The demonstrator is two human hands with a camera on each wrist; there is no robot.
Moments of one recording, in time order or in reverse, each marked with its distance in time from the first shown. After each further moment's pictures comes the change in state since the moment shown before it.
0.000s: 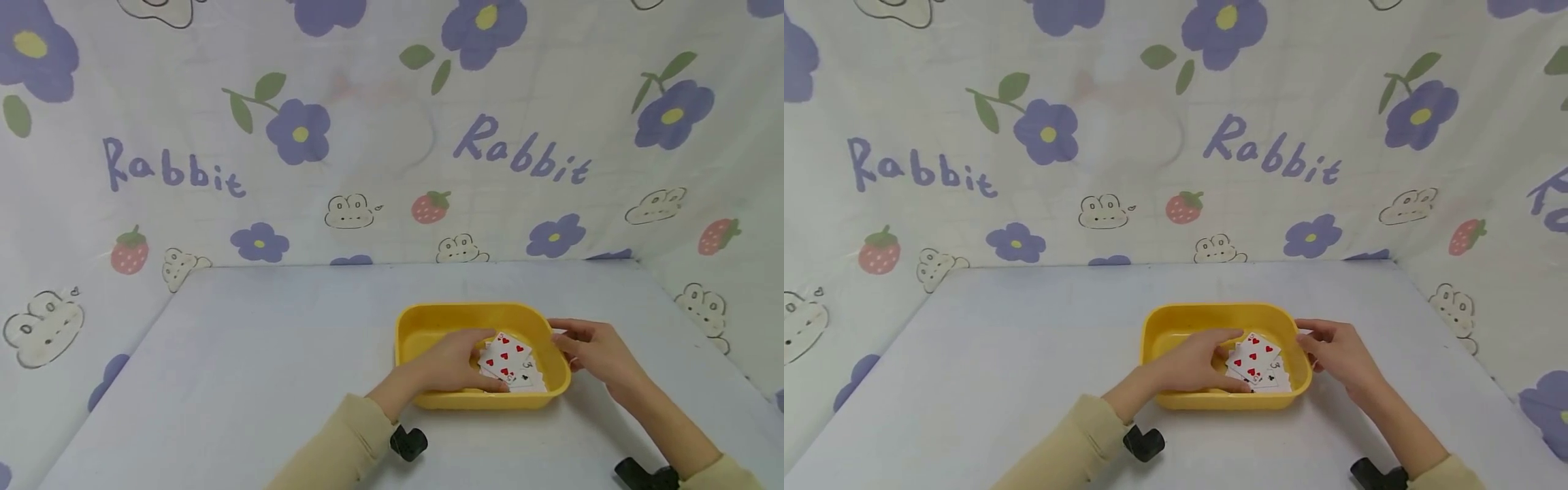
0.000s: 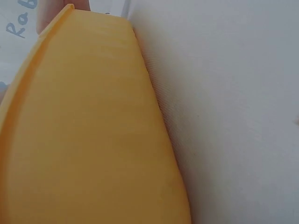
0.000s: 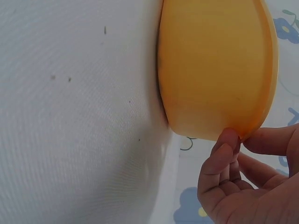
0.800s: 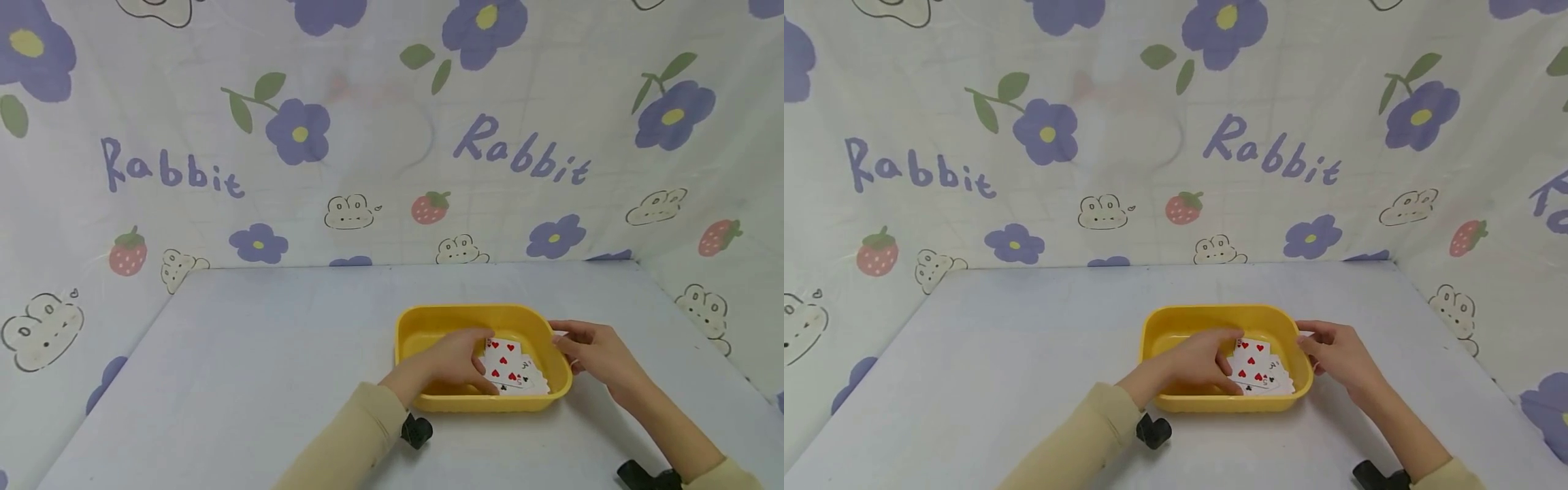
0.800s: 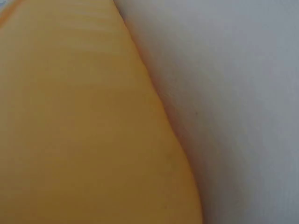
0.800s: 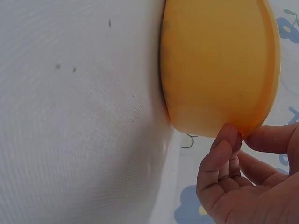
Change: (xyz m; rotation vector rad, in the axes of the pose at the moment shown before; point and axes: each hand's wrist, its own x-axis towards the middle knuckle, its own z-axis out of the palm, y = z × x) left_hand 0.024 -0.010 0.006 -0.056 -0.060 -0.091; right_hand -0.001 -0.001 -0.002 -0.008 -0.036 0.009
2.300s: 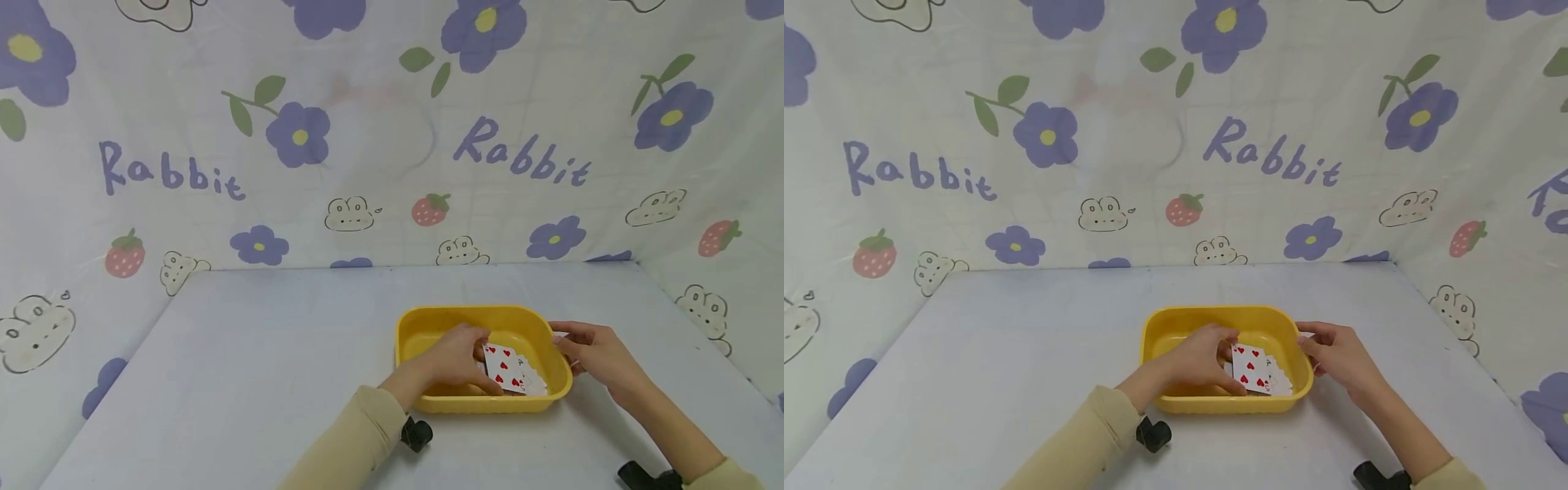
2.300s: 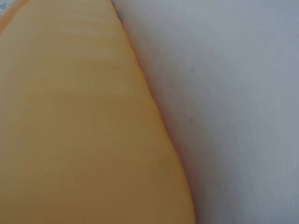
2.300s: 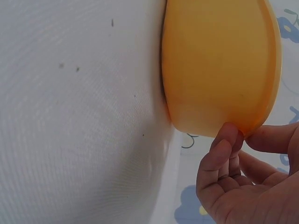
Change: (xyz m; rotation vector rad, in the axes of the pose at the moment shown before) left_hand -0.002 0.003 -0.003 0.092 0.081 0.077; right_hand -0.001 -0.002 0.000 0.017 -0.007 0.009
